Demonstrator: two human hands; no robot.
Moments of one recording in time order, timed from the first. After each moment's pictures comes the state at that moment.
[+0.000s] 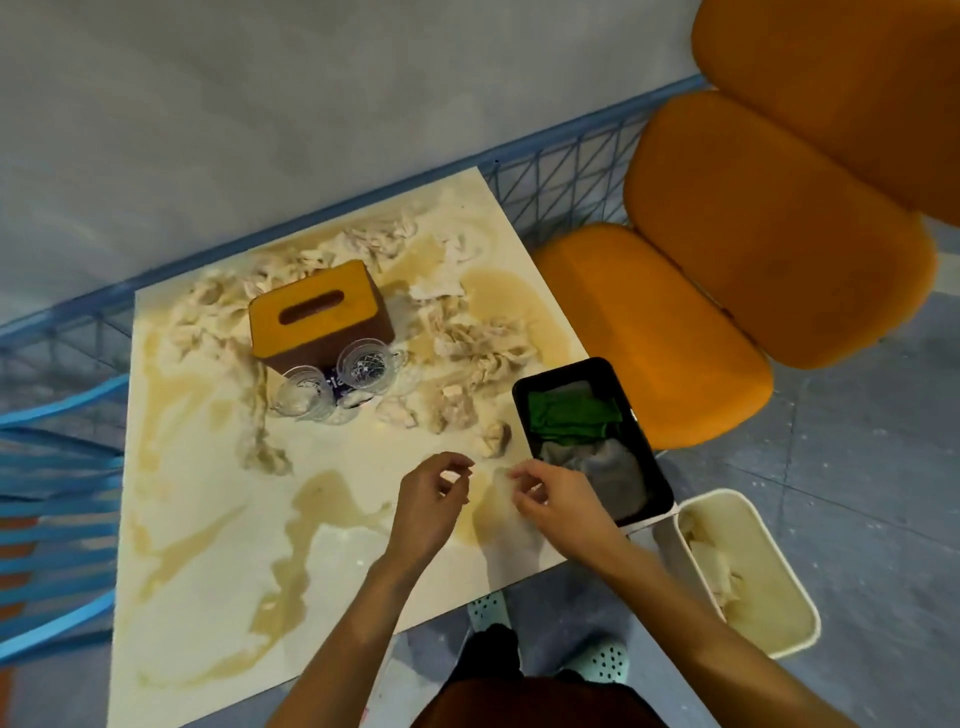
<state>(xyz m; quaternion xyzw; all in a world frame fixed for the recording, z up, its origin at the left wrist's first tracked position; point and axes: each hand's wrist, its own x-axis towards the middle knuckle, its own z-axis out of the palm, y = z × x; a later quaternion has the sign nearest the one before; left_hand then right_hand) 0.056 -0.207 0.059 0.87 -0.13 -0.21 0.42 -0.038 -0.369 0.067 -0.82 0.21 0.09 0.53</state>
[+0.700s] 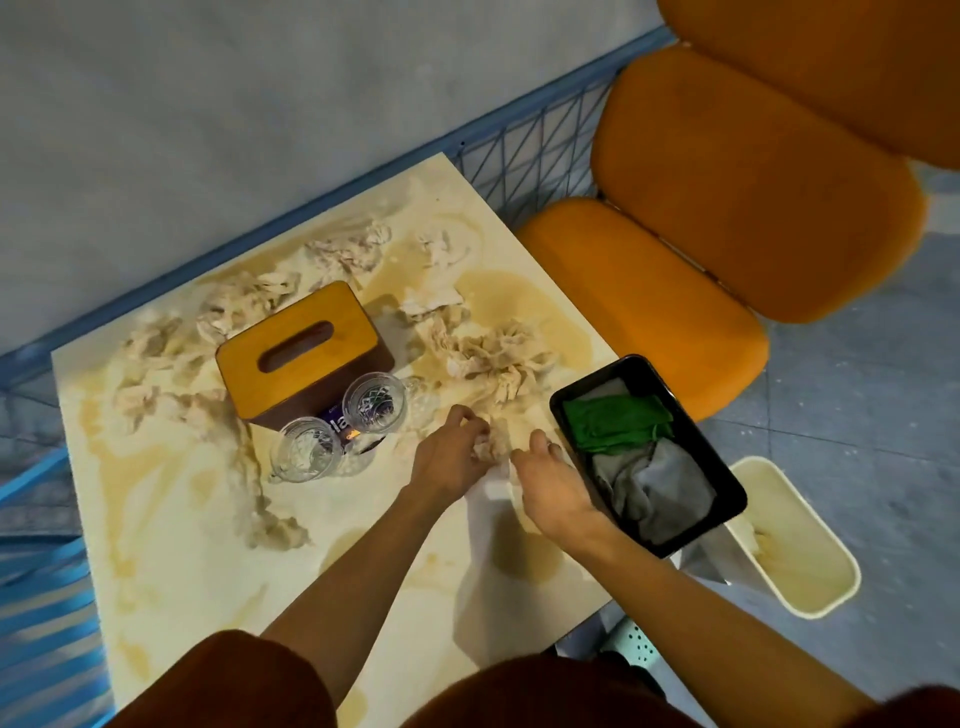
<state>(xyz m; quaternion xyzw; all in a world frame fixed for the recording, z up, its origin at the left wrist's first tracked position) 0.208 -0.224 -0.003 0.88 -0.38 -0.26 0.11 0.077 -0.319 0.008 -0.94 0.24 0.19 0.18</state>
